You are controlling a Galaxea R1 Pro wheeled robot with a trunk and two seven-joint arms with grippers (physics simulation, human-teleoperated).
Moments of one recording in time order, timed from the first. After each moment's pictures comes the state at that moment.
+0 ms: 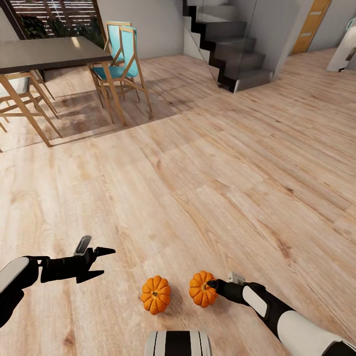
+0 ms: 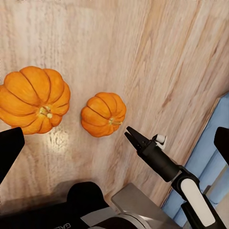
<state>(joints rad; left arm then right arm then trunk) -0.43 0.54 -0.14 -1.30 1.92 1.00 0.40 -0.69 -0.12 0.62 -0.36 -1.06 0.35 0.15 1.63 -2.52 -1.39</state>
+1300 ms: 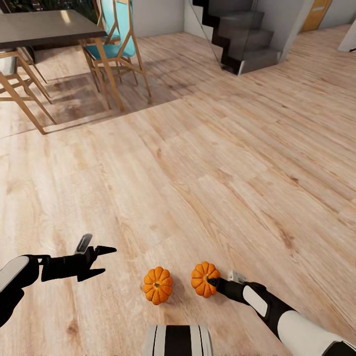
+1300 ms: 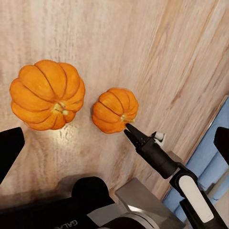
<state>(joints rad) -0.43 0.54 -0.14 -1.33 1.92 1.00 0.40 -0.69 -0.12 0.61 -0.36 -1.06 0.32 0.15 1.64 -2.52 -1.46</state>
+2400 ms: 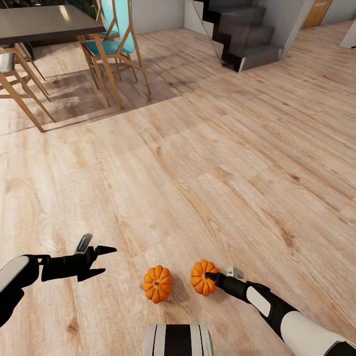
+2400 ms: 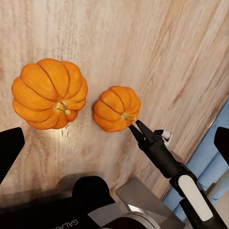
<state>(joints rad) -0.43 0.54 -0.14 -1.33 1.92 1.00 0.40 -0.69 -0.13 0.60 -0.34 -1.07 0.24 0.37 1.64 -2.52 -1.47</state>
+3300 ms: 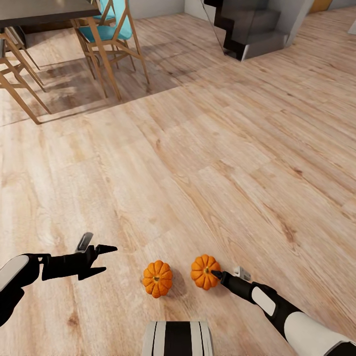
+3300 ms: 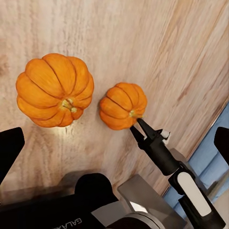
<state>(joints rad) -0.43 0.54 -0.14 -1.35 1.92 1.00 0.40 -0.69 -0.14 0.51 -0.31 -1.07 0.24 0.37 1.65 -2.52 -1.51</state>
